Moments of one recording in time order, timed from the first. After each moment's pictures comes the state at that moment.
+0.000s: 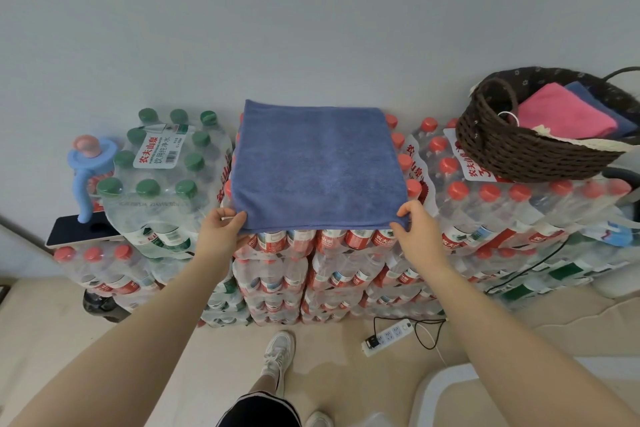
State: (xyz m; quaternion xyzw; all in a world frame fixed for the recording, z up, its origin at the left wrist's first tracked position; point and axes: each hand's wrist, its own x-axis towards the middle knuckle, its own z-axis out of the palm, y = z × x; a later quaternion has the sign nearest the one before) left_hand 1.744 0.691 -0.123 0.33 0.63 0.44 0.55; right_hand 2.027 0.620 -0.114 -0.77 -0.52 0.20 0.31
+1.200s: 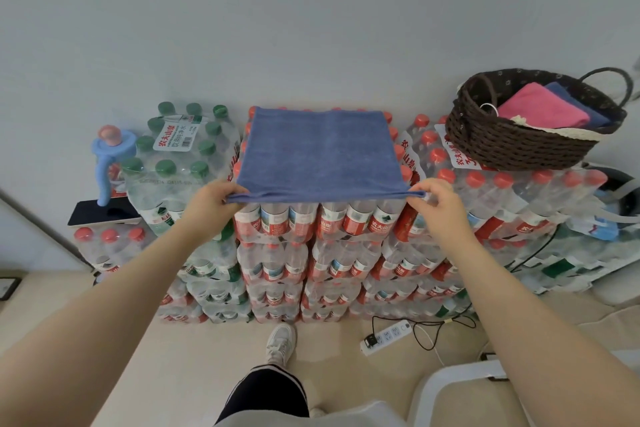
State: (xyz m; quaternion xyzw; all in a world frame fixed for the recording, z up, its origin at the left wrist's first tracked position) left_hand 1.712 0.658 -0.071 0.73 0.58 0.23 0.28; right_hand 2.043 0.579 -0.070 -0.72 -0.50 0.24 0.42
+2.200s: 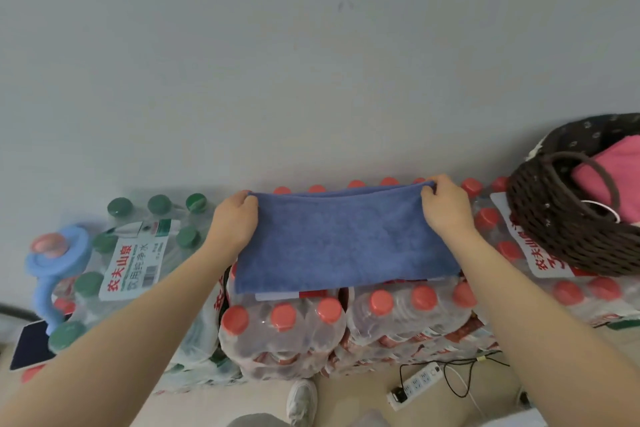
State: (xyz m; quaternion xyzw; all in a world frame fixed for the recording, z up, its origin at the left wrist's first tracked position) left_hand 1.782 0.892 -0.063 0.59 0.68 0.24 0.37; right_hand 2.067 0.830 -0.064 -0.85 -0.42 0.17 0.28
